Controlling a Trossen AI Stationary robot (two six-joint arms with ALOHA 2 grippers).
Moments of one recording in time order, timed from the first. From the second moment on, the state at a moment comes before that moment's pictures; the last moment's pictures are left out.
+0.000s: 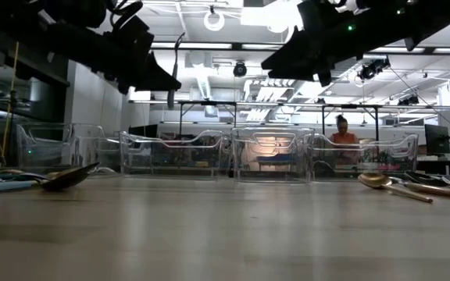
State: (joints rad) left arm 0.11 1.15 0.41 0.50 -0.39 -0.10; right arm 0.07 1.31 0.57 0.52 0.46 0.20
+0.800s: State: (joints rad) left arm 0.43 1.45 1.18 -0.48 -0.39 0.11; right arm -0.01 1.31 0.57 0.60 0.46 0.17
